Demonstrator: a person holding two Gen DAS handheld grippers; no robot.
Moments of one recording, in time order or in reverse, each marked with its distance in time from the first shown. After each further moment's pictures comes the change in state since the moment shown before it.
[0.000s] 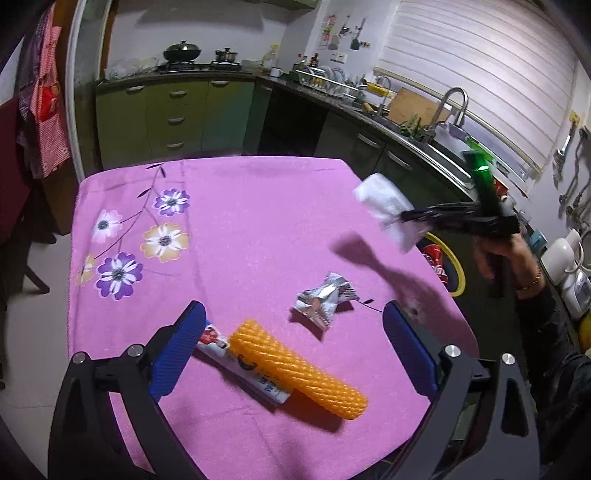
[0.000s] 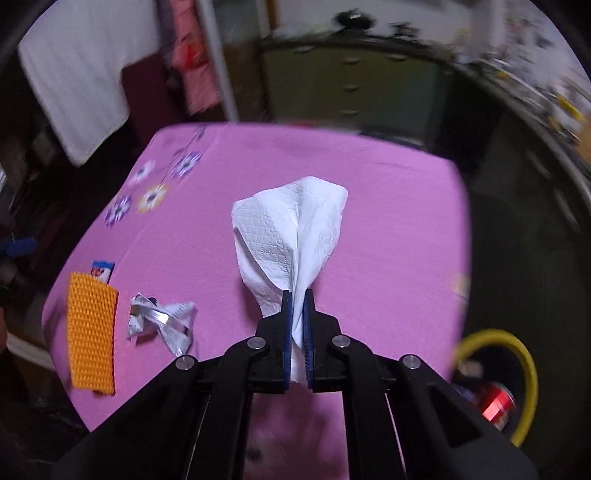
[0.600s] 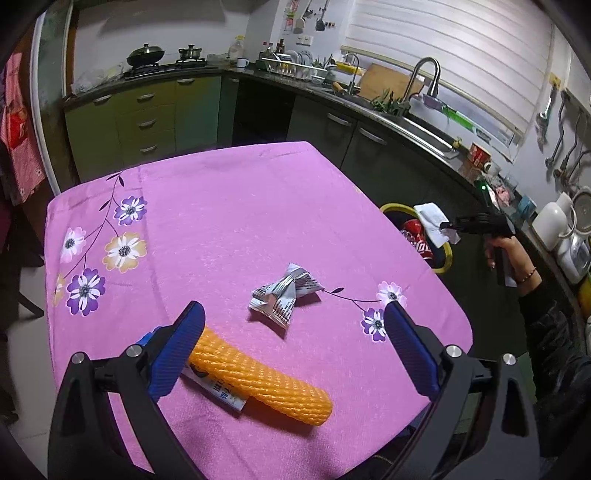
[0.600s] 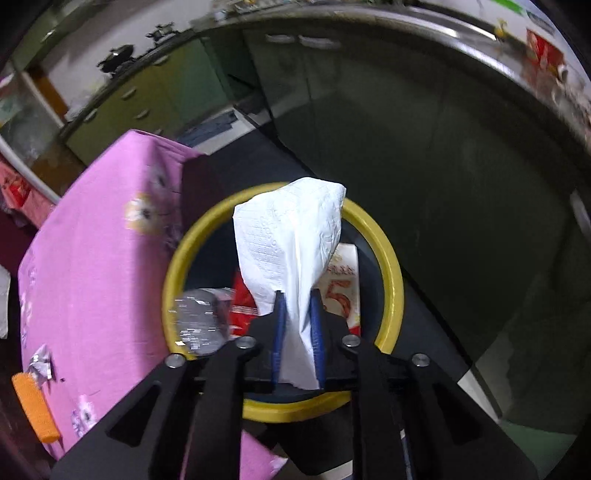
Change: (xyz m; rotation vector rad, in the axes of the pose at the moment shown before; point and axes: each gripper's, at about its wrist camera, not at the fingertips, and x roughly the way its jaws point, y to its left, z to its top) left arm 0.023 -0.046 0.003 0.117 0.057 -0.029; right arm -0.043 -0.234 -0.157 0.702 0.054 -0.300
